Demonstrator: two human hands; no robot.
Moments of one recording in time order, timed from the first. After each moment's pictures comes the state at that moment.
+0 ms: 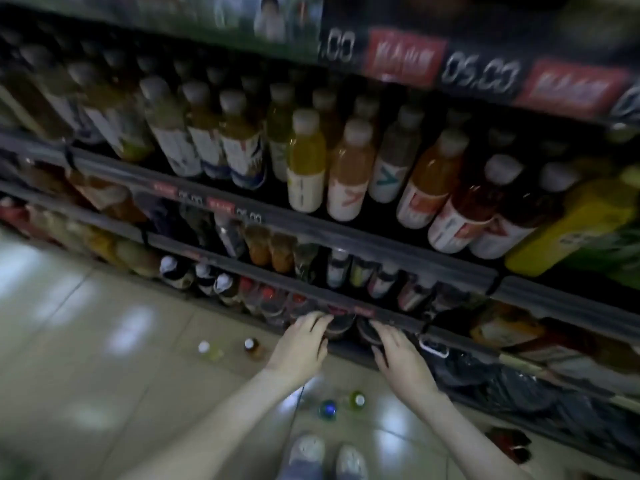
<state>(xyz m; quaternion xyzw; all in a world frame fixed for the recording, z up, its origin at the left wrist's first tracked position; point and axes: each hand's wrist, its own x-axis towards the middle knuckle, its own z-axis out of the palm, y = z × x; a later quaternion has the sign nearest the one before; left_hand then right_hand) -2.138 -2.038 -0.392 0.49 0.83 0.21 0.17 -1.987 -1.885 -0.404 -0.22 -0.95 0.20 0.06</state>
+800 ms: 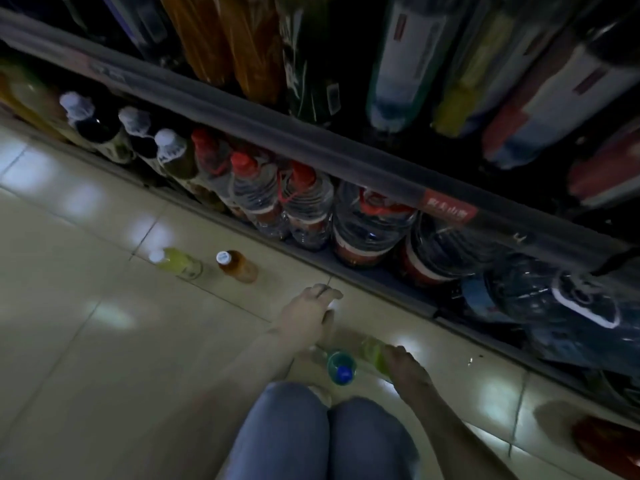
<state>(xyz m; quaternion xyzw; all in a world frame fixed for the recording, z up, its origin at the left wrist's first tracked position) -2.147 -2.015 -0.809 0.39 0.84 0.16 0.34 -1.952 -1.875 -0.906 -0.22 -0.89 0.12 -0.39</state>
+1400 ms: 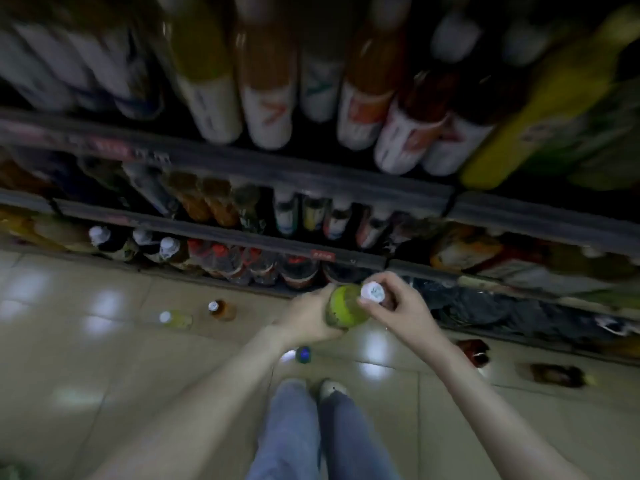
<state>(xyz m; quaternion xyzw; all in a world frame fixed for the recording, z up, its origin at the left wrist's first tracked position) -2.078 -1.971 -0.418 0.45 0.77 0.18 0.42 -1.929 -1.858 -0.372 -0.35 -0.75 0.55 0.08</state>
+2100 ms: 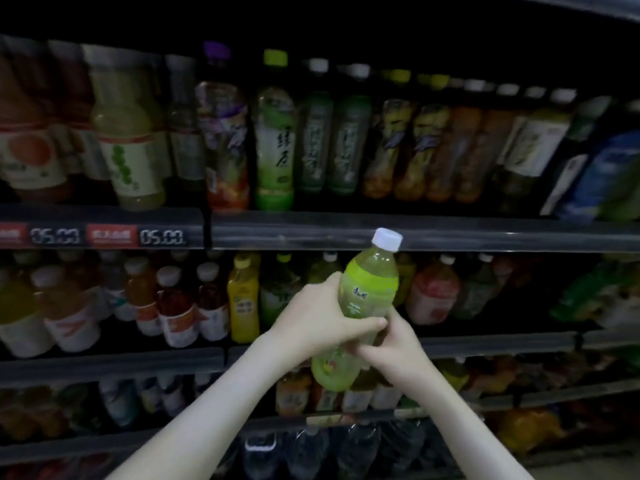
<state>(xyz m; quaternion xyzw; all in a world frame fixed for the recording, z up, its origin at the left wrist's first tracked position) -1.830 -1.768 -0.064 0.60 0.68 0.35 0.23 -1.685 -1.712 -0.114 -0.34 -0.73 0.49 0.34</state>
